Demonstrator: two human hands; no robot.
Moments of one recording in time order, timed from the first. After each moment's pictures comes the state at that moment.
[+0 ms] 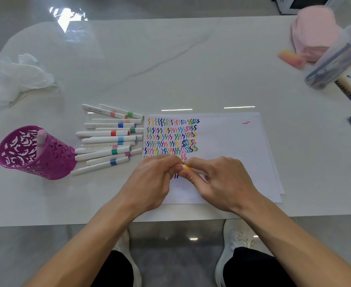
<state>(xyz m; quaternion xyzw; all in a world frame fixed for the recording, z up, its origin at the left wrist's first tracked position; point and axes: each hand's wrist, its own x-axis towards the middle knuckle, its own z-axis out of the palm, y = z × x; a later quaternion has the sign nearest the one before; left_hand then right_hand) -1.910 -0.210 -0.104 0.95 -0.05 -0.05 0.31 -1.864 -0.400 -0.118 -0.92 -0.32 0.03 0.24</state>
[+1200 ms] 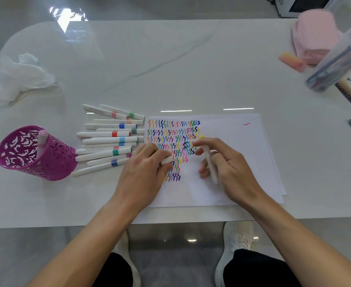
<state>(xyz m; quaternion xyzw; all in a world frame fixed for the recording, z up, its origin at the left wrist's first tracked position) -1.907 -0.197 -0.132 0.97 0.01 0.06 0.21 -1.852 -0.405 -0.116 -0.80 -0.14 0.15 0.57</state>
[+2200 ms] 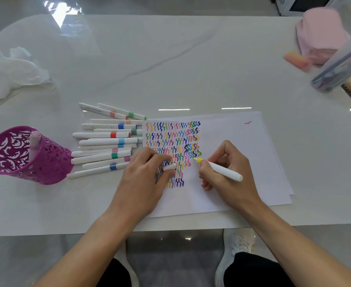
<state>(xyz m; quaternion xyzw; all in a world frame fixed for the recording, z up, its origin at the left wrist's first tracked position) -1.913 -0.193 -0.137 0.96 0.05 0.05 0.26 -1.857 -0.394 -0.126 -0.81 -0.06 0.09 0.58</state>
